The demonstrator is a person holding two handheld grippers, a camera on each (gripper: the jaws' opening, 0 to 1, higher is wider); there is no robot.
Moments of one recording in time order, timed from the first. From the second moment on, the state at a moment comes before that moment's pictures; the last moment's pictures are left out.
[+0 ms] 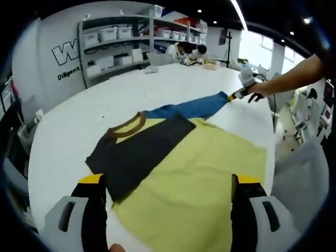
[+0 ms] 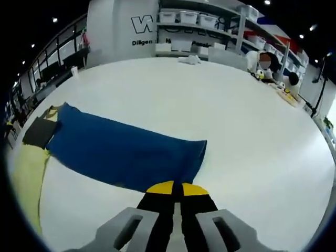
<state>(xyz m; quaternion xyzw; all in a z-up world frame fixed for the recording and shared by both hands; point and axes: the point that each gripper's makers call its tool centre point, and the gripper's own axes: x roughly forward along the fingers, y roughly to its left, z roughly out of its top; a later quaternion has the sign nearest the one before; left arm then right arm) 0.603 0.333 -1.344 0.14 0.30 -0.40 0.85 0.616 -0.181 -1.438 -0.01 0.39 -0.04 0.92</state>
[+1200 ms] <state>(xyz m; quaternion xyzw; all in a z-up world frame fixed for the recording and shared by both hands) 0.585 0.384 -1.331 0.11 0.27 -0.39 0.88 0.638 -0.106 -1.318 0.02 0.29 0.03 0.96</state>
